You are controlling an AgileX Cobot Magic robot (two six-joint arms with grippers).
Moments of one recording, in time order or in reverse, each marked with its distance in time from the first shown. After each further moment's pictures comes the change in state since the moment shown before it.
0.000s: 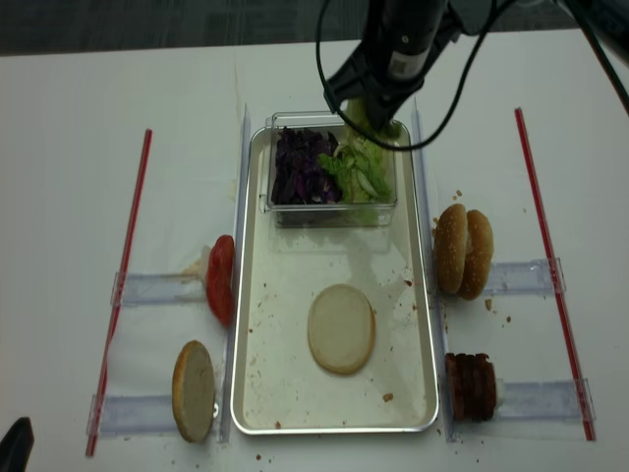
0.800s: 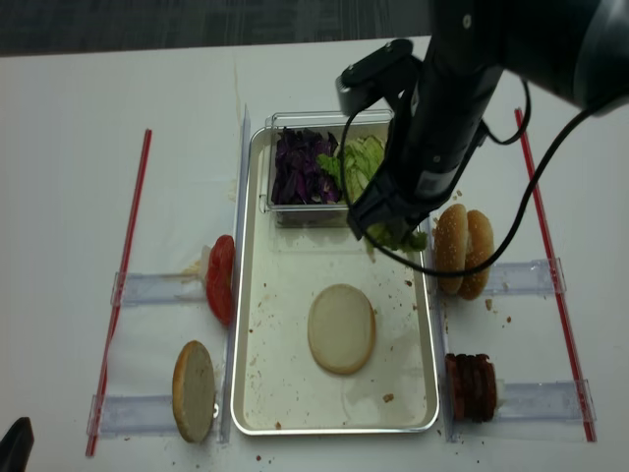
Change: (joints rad) left arm 0.000 0.000 0.000 0.000 0.000 0.000; right arm 0.108 -0.243 0.428 0.043 -0.087 -0.024
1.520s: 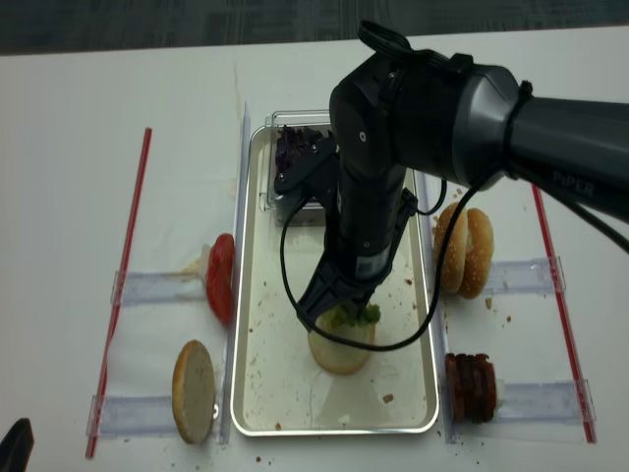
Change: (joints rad) left arm 0.000 -0.001 0.000 0.000 0.000 0.000; right arm 0.172 0.161 0.000 0.005 -0.041 0.024
